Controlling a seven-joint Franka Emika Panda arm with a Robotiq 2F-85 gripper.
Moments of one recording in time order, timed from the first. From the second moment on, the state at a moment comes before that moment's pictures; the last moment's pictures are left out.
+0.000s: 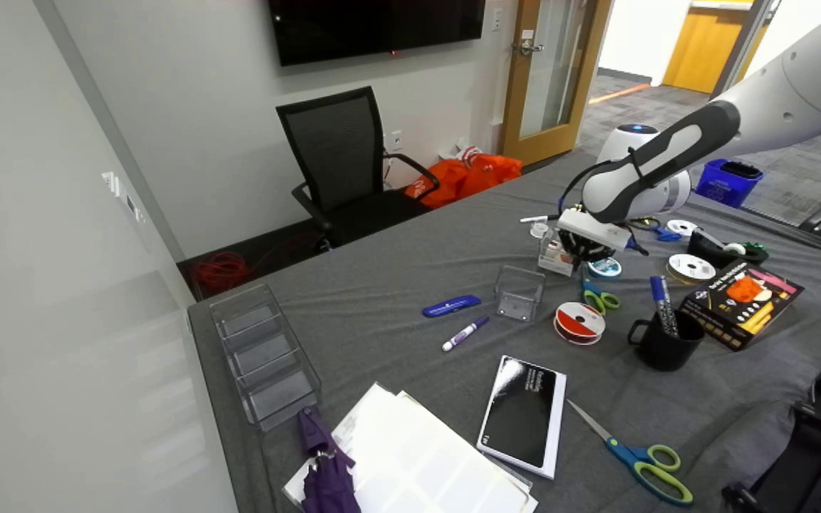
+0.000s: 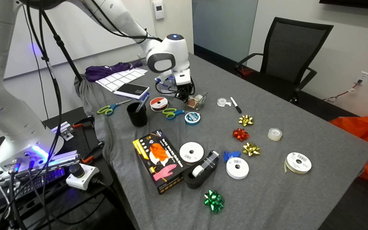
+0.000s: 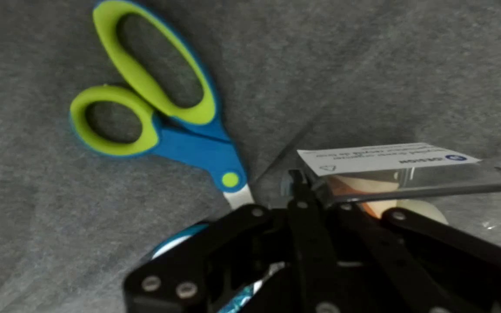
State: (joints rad) arm -0.01 0.70 -0.16 -1.85 0.23 2.63 0.90
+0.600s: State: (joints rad) arm 0.12 0.63 -0.30 -1.84 -0.04 2.42 1.06
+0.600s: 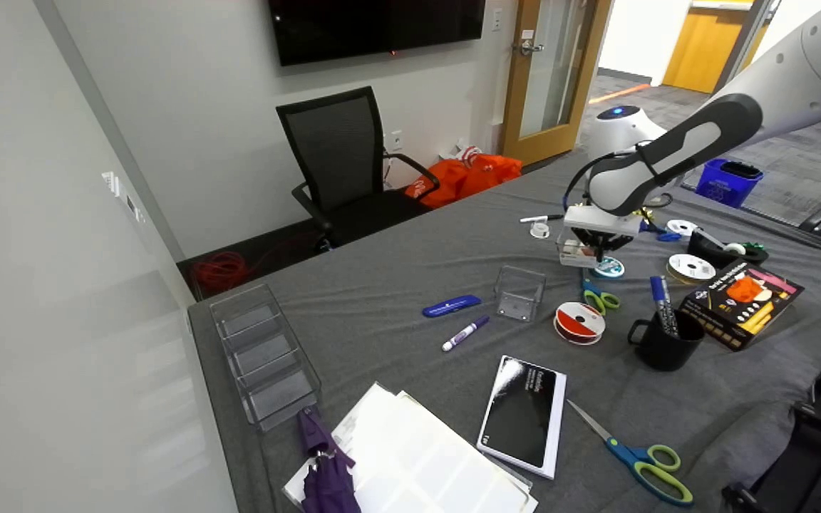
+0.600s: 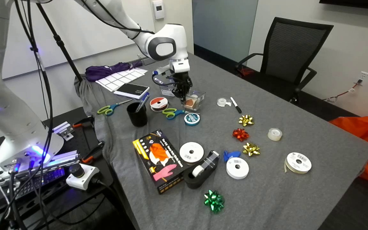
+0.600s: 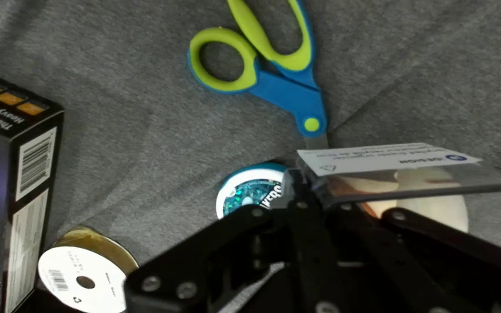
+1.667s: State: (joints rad) arm 0.21 0.91 -0.26 -1.30 -0.23 1.26 1.33
